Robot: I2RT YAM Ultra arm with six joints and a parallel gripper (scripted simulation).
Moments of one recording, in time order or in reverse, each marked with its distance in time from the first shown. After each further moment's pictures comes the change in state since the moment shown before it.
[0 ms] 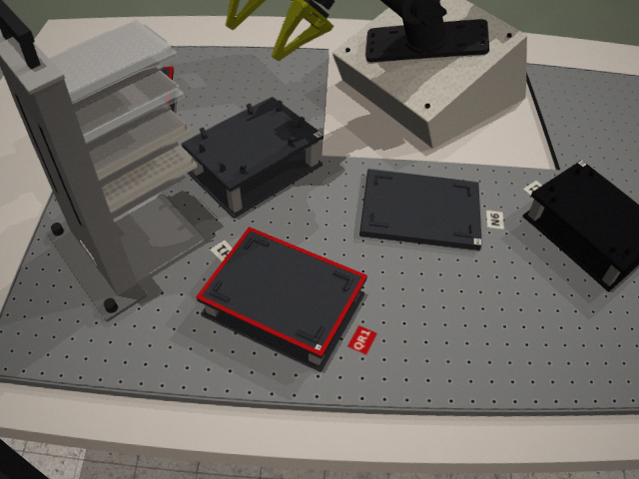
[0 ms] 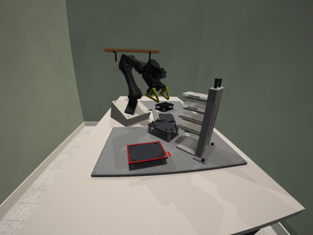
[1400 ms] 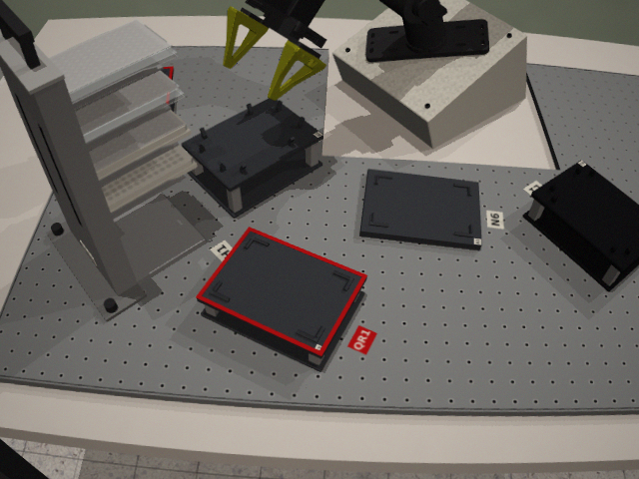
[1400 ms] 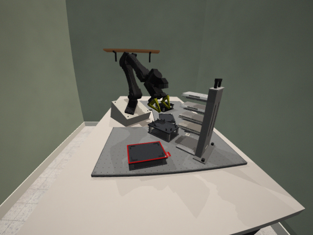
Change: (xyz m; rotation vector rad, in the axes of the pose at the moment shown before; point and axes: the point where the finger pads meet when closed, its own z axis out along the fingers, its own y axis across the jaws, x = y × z) arm 0.032 0.002 0.045 -0.012 0.043 -0.001
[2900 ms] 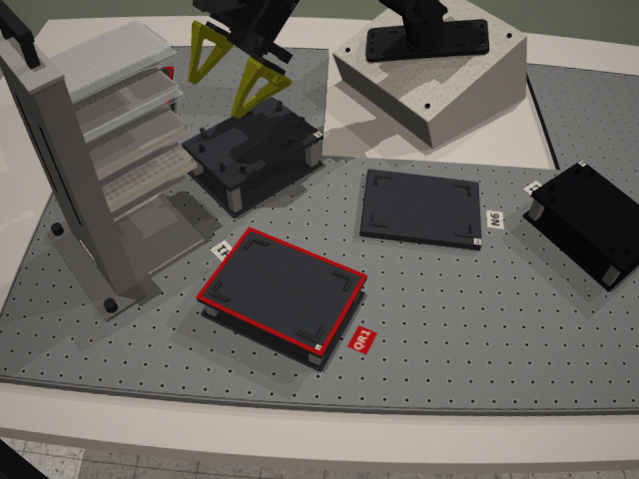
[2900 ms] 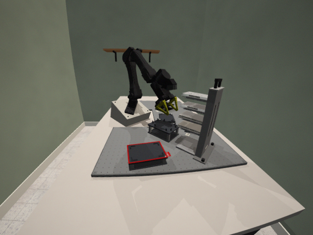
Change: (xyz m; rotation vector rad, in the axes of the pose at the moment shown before) arm -0.040 -0.001 0.038 0.002 -0.003 0.000
